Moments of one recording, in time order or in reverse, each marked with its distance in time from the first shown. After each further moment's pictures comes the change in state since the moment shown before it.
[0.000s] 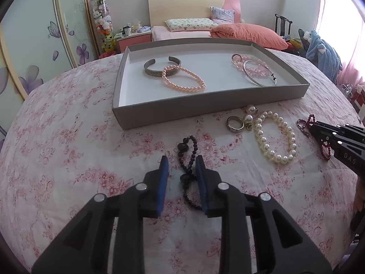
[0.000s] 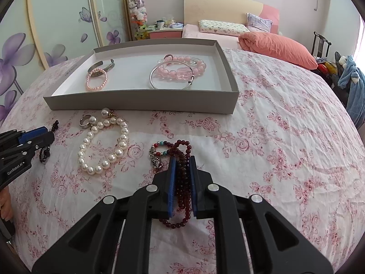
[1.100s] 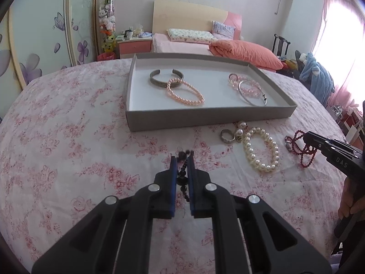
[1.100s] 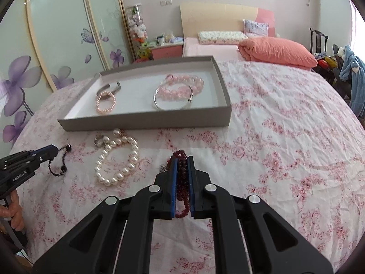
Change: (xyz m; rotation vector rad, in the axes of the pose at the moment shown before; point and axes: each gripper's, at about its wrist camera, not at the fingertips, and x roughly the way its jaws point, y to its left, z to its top) left arm -0.032 0.016 -0.005 -0.101 -0.083 -0.086; right arm -0.029 -0.008 0.004 0.076 -0.118 0.077
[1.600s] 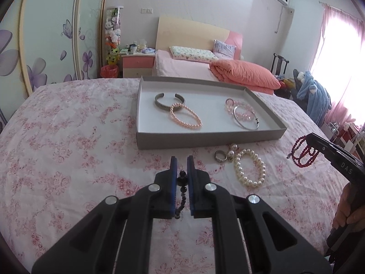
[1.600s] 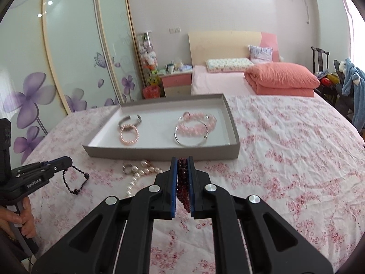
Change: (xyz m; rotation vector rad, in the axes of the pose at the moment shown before) left arm -0.035 0.006 0.005 -0.045 -0.115 -0.011; right arm -0.042 0.016 0.013 -0.007 -0.184 0.057
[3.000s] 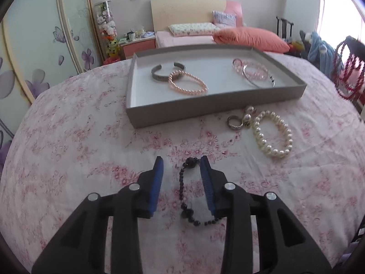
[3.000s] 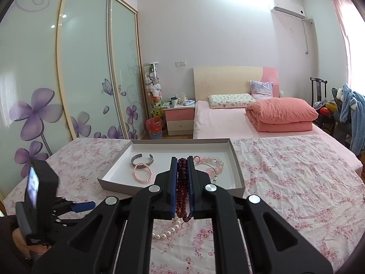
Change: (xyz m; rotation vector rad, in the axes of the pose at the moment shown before) left arm 0.047 -0.017 -0.018 0.173 0.169 0.122; right arm -0.028 0.029 0.024 -0.055 -0.197 -0.013
